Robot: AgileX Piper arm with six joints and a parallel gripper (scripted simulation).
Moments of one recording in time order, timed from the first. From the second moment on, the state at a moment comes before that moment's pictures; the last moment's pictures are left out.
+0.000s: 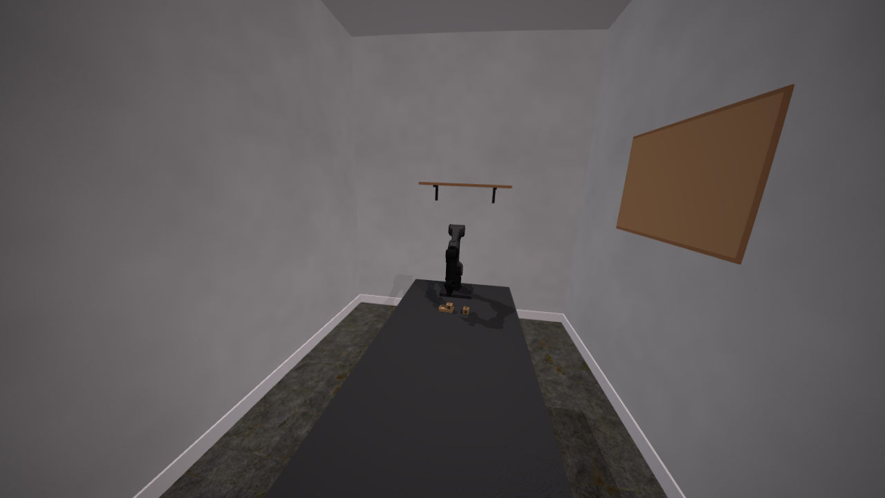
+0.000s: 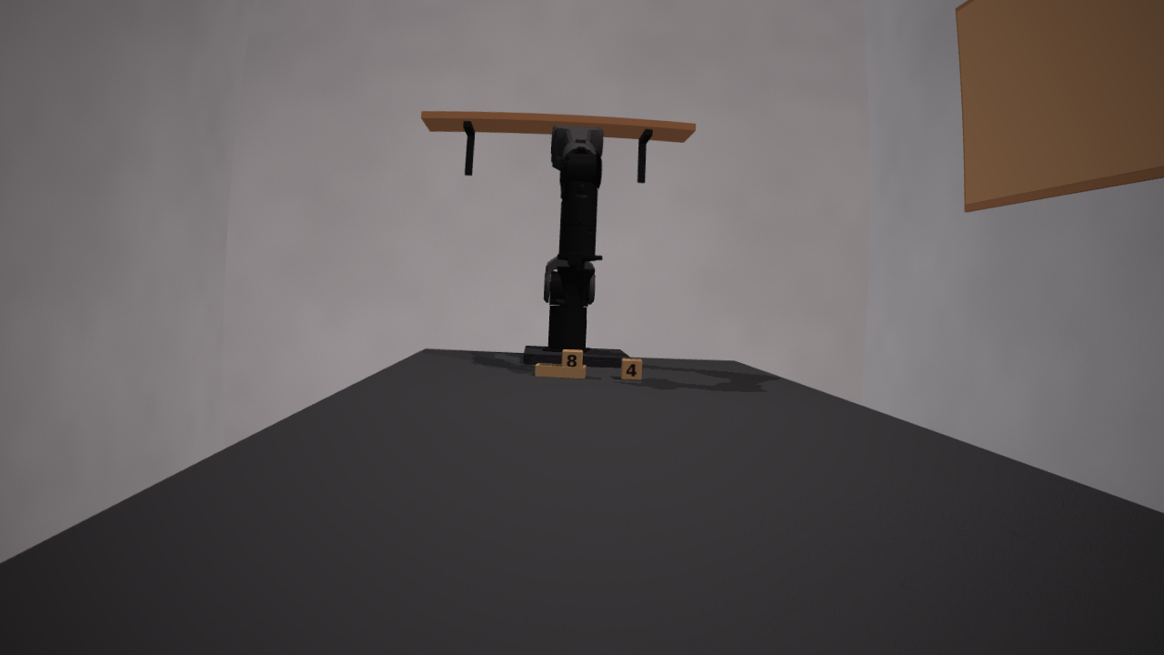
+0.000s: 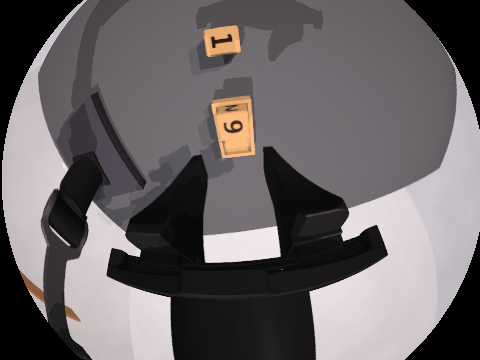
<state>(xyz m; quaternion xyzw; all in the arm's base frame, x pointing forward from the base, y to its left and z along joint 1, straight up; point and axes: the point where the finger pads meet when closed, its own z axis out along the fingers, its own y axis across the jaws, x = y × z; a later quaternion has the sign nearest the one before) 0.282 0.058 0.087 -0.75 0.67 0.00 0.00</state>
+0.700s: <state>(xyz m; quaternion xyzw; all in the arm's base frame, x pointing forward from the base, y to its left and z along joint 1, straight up) 0.283 0.058 0.069 -0.75 0.67 0.00 0.00</state>
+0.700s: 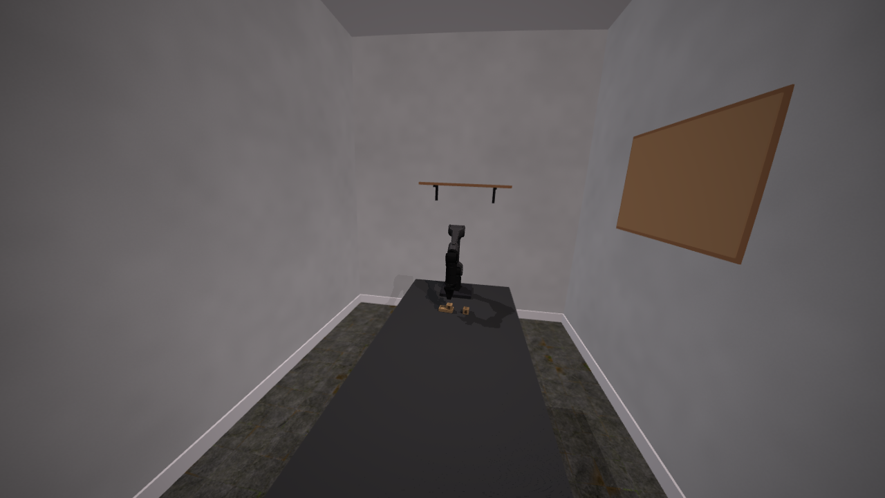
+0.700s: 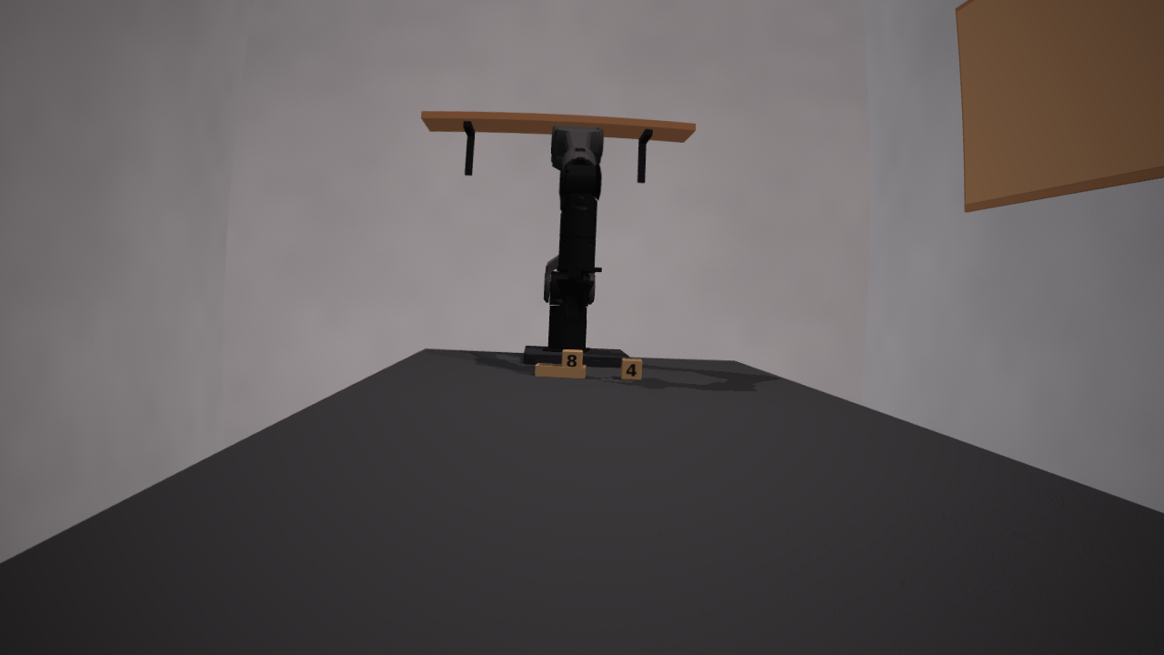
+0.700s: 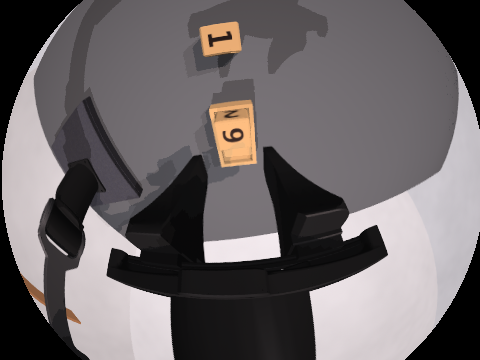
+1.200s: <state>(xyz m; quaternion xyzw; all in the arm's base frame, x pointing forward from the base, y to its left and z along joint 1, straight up) 0.283 0.058 0.047 -0.75 0.67 0.00 0.00</state>
